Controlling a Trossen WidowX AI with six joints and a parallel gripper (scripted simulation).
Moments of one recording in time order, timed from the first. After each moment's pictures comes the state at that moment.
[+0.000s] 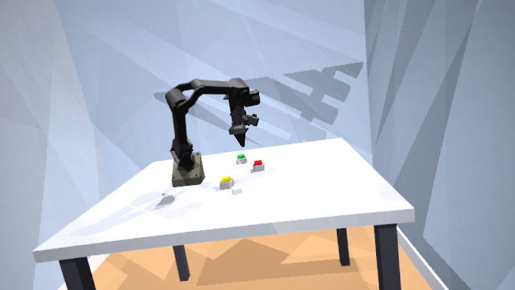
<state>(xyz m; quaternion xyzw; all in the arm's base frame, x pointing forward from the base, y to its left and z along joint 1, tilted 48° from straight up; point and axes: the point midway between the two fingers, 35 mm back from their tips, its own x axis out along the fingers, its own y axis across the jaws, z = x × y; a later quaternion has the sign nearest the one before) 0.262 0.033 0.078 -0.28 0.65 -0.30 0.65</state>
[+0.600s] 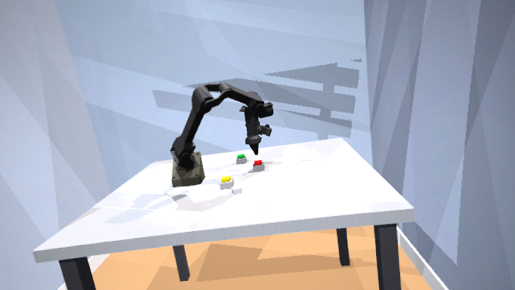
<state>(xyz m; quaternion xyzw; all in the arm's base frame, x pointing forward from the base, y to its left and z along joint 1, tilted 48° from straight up) 0.305 0.044 -0.030 -0.28 0.65 -0.29 0.64</state>
